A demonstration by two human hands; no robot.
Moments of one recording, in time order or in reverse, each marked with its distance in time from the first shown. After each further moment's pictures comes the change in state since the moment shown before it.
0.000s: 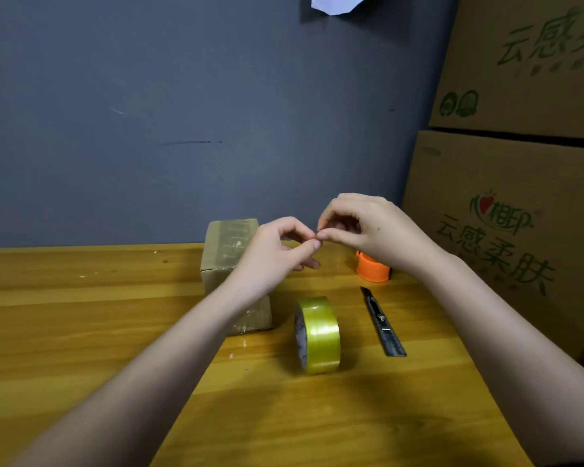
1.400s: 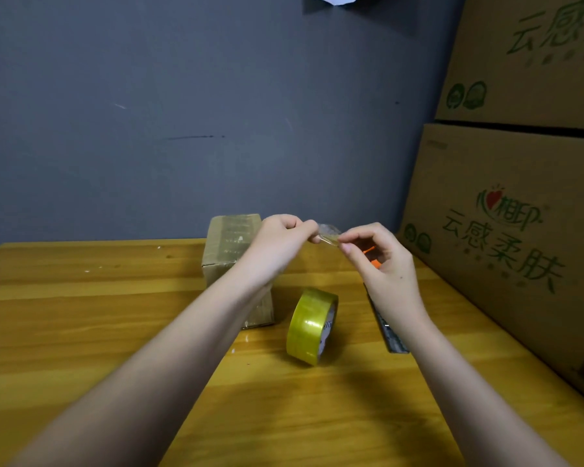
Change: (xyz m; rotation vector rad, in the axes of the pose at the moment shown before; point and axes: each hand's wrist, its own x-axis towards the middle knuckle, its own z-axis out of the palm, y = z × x) left_hand 0.003 0.026 0.009 0.057 0.087 -0.270; right_hand -0.051 -0.015 0.053 0.564 0.486 0.236
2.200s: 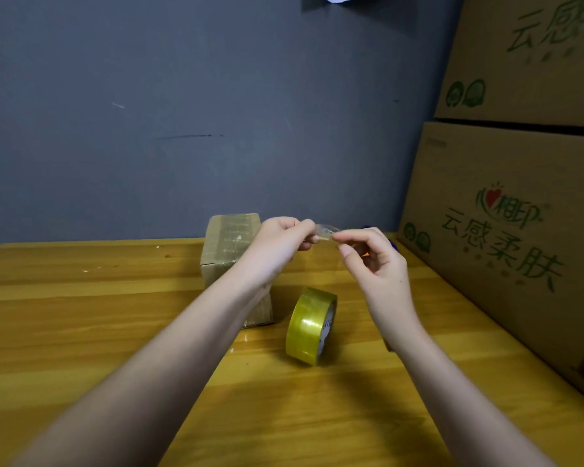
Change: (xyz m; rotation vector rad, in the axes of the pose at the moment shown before) left_hand 0.001 -0.005 0.002 -0.099 -0.024 -0.050; right_hand -0.009 -0.002 0.009 0.116 0.035 0.126
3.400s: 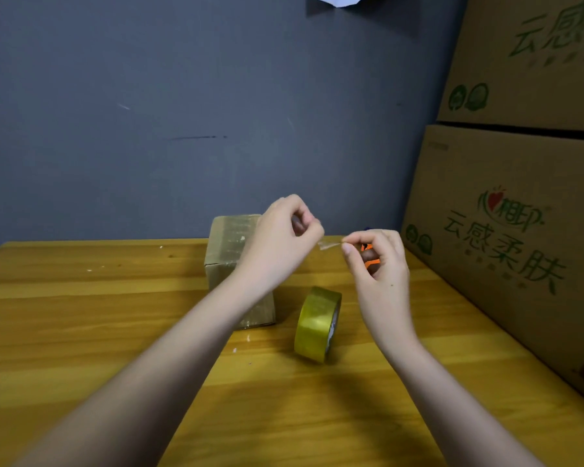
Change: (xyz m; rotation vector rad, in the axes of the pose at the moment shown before) left_hand -0.001 -0.003 -0.007 0.379 0.161 0.418; right_hand -0.004 -0.004 0.011 -0.166 0.174 -0.005
